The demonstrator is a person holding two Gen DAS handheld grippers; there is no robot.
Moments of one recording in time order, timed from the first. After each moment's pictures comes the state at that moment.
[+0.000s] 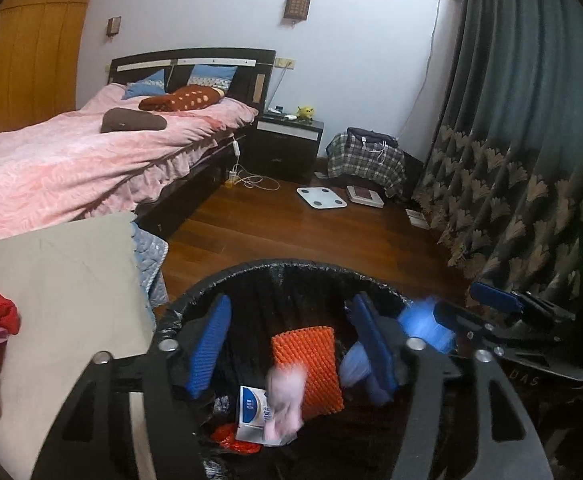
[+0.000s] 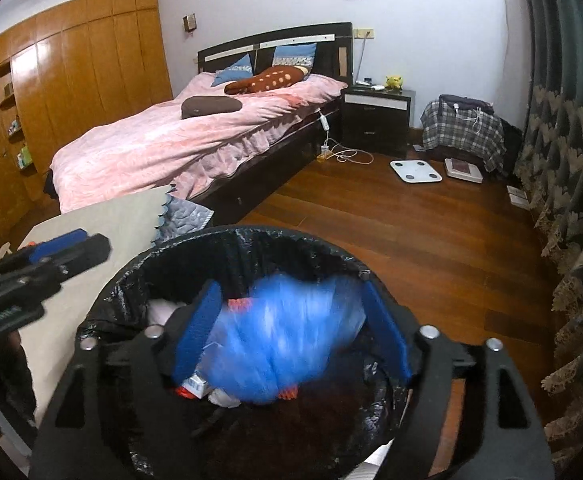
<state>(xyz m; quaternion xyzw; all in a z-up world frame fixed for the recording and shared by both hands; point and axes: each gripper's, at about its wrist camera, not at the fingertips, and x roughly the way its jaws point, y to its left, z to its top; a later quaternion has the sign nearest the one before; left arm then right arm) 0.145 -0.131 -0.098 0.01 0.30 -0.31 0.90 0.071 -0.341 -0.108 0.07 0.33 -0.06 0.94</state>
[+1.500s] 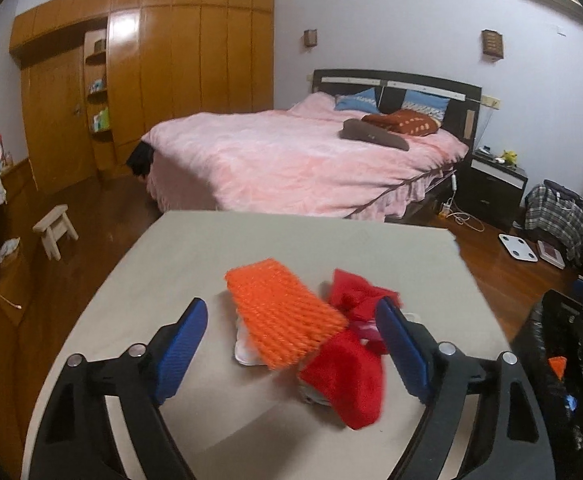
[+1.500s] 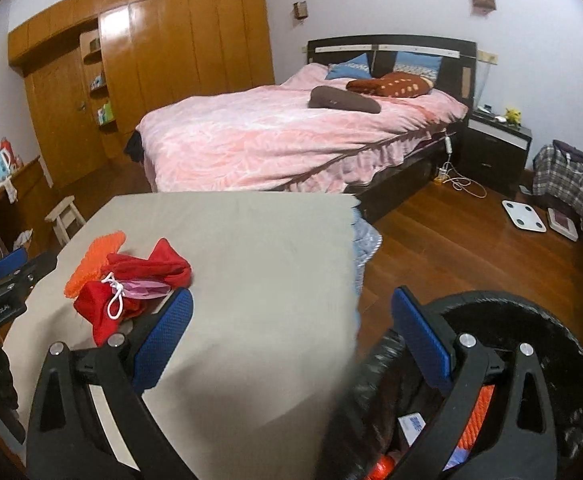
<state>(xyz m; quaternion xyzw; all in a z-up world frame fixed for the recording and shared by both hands) 0.182 0.184 -0.111 -0.02 0.29 0.04 0.96 0.205 -0.103 -0.102 0.01 0.32 0.10 0.94</state>
